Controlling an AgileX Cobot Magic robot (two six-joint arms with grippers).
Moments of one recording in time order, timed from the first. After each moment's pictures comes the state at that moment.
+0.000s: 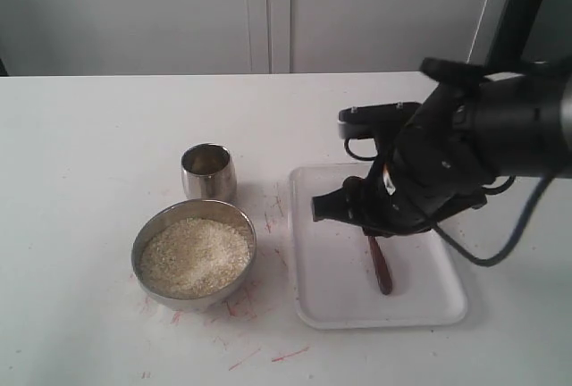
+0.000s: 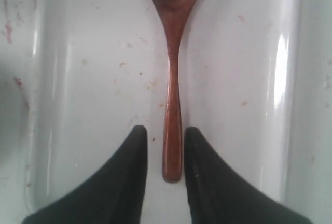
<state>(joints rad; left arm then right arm) 0.04 0.00 0.01 -0.06 -0.08 -0.05 0.47 1.64 -0.96 -0.36 0.59 0.75</state>
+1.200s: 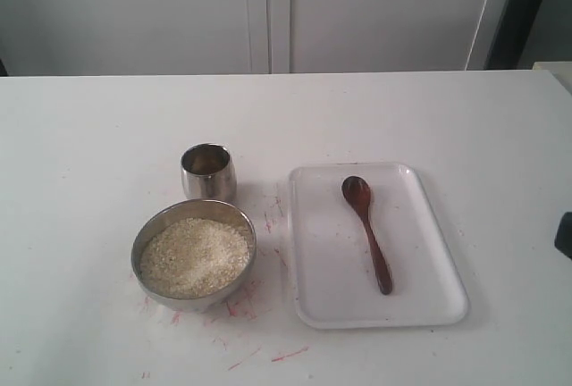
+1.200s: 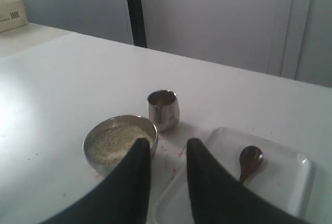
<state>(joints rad) 0.04 0.00 0.01 -0.06 -0.08 -0.05 0.47 0.23 -0.45 0.17 0.48 -0.08</state>
